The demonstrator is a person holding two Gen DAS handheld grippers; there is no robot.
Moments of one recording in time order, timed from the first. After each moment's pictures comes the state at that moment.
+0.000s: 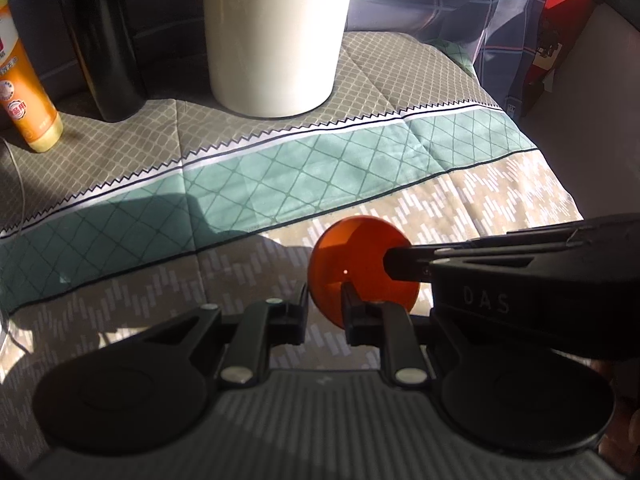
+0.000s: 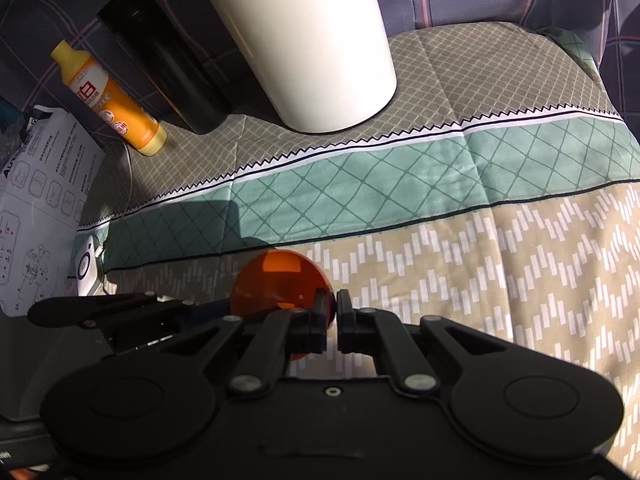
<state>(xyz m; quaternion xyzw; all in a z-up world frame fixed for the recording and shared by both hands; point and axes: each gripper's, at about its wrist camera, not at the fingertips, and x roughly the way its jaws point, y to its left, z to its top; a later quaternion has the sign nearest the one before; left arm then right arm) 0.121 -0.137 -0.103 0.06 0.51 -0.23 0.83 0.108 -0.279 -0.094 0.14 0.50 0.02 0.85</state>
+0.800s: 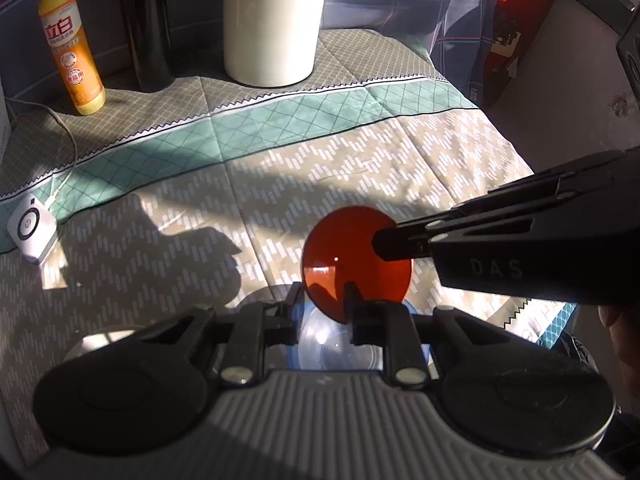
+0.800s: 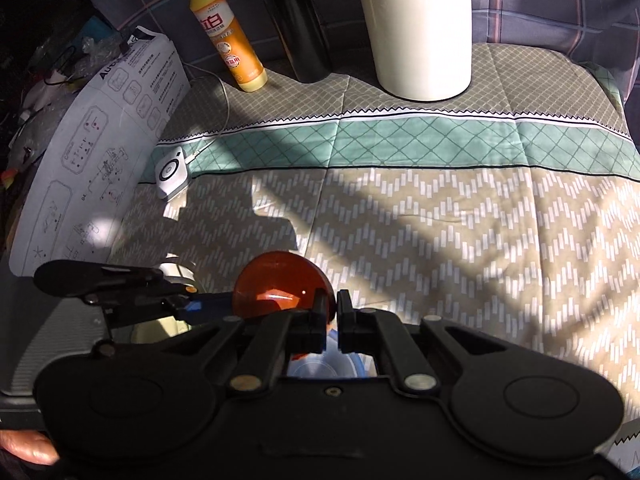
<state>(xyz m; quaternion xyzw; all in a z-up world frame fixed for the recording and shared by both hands) 0.000 -0.068 -0.056 0.06 0.50 -0.26 0.82 0.001 -0.211 -0.040 0.07 0.50 0.09 0.86</state>
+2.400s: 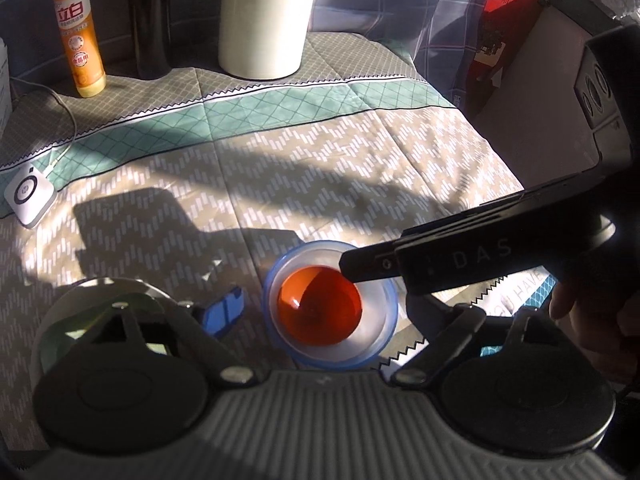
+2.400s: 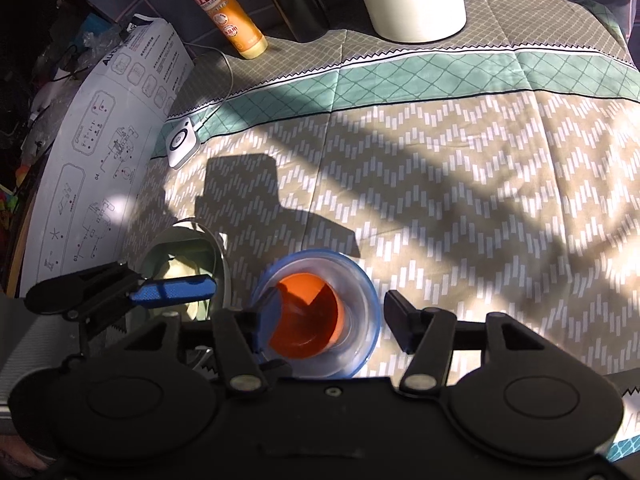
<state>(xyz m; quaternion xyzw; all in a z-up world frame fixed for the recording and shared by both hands) -0.036 -0.050 -0.051 0.03 0.48 -0.27 0.83 -0.027 -0.221 -0.060 0.13 0.53 0.11 0.83</state>
